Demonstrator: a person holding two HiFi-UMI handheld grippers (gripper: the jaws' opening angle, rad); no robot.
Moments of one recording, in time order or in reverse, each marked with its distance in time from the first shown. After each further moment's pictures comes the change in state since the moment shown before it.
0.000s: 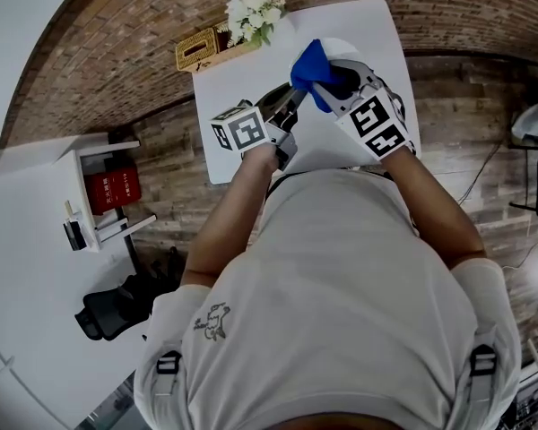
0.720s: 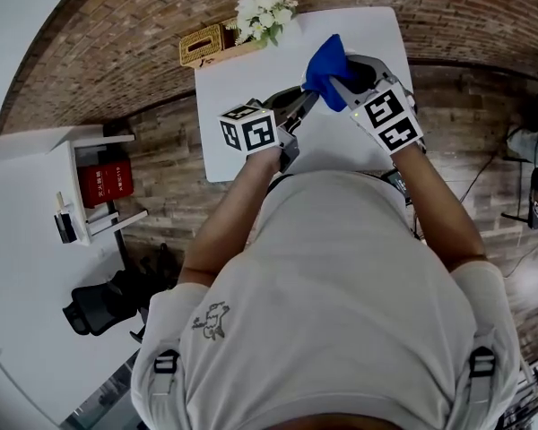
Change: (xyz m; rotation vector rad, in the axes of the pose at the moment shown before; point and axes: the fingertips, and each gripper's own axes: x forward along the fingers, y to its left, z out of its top) left arm 0.001 0.001 -0.011 0.112 0.078 0.006; right arm 0.003 -0.026 -0.003 -0.011 0.059 -0.020
